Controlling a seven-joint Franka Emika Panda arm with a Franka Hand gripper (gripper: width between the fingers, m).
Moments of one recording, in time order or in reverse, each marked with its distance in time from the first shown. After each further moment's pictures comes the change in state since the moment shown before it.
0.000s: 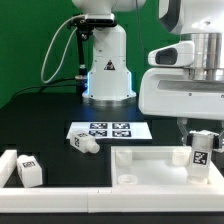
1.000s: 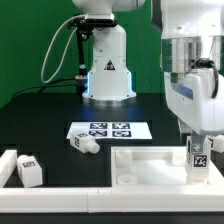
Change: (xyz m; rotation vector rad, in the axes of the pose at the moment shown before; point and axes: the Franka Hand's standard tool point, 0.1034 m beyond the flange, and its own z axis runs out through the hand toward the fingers) arm 0.002 0.017 0.004 0.035 -0.077 1.088
